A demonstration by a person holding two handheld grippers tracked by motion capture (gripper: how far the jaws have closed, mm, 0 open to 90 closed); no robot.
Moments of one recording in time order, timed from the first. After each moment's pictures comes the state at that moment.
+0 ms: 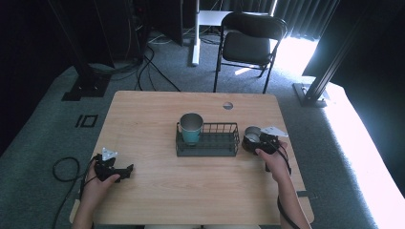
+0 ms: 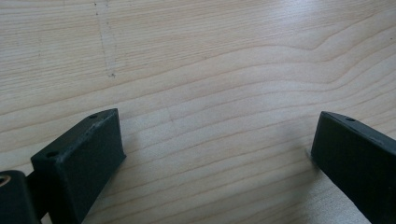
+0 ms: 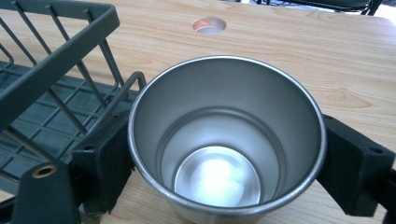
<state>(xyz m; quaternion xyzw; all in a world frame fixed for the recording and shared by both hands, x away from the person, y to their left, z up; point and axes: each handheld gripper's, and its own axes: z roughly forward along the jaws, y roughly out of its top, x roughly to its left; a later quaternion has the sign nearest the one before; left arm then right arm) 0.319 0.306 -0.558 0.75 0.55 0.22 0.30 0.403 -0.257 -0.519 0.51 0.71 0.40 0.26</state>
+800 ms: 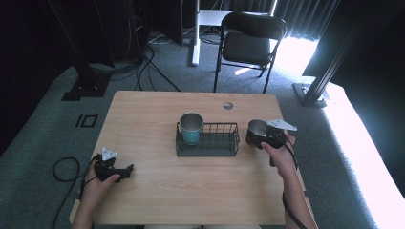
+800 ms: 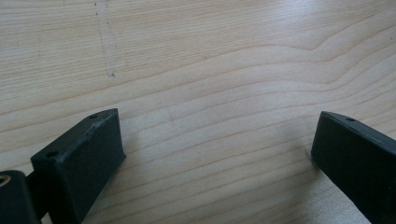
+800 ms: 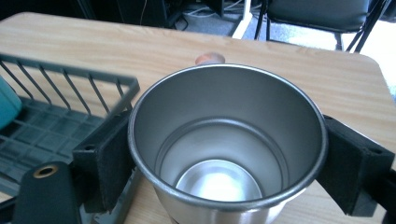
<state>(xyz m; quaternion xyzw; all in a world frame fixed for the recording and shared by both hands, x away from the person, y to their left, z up) 0.319 0.306 -0.557 0.75 0.55 0.22 0.30 0.399 -0.264 -0.473 0.50 0.70 0.43 0.27</state>
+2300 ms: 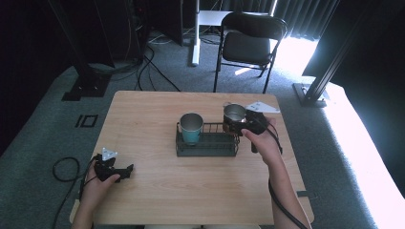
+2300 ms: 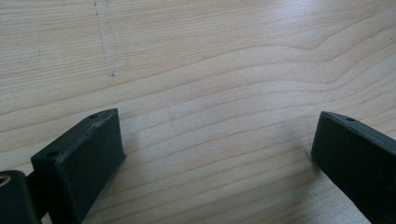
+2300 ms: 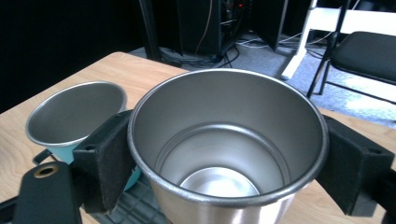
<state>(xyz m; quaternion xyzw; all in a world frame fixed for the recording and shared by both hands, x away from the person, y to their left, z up) 0.319 0.306 -0.558 0.75 0.55 0.22 0.30 0.402 -0.185 -0.404 0.42 0.73 0.49 0.23</state>
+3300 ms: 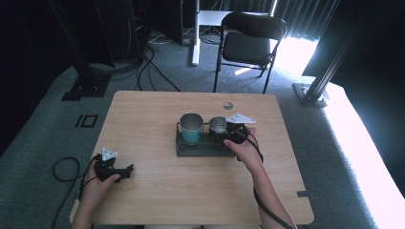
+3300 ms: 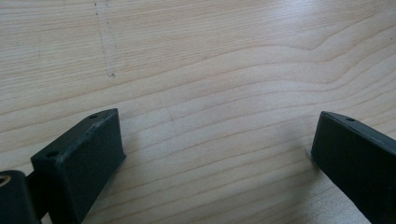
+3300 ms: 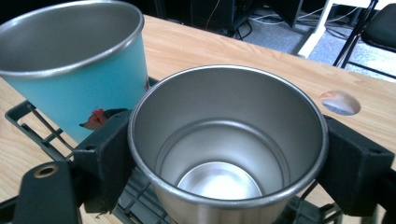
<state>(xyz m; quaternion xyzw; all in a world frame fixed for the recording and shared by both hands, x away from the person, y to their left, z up) 0.319 0.306 -0.557 0.75 0.55 0.22 0.30 0.409 -0.143 -0.464 0.41 0.76 0.46 0.22</state>
